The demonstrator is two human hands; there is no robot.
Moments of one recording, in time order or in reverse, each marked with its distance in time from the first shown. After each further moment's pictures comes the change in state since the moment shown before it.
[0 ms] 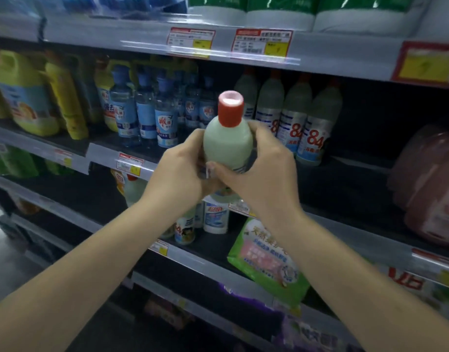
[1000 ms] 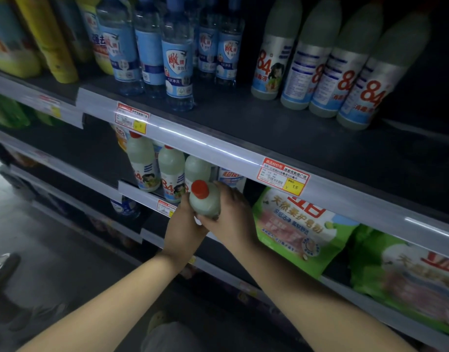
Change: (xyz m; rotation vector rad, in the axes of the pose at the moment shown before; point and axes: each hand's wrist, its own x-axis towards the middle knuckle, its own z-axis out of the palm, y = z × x) left_hand -0.085 -0.177 0.103 -0.123 -0.011 -0.422; right_hand -0.095 0.105 0.154 -0.202 -0.309 0.105
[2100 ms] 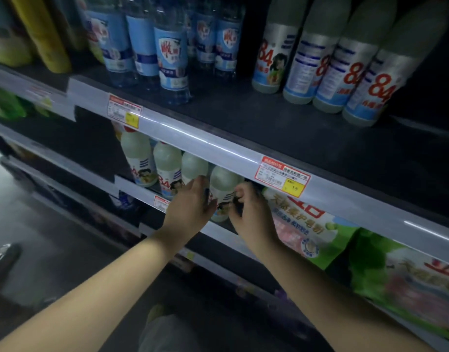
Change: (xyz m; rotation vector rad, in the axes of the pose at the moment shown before) left_hand 0.036 0.015 0.002 0.427 -0.073 0.207; right_hand 0.003 0.042 -0.021 0.061 -0.178 0.166
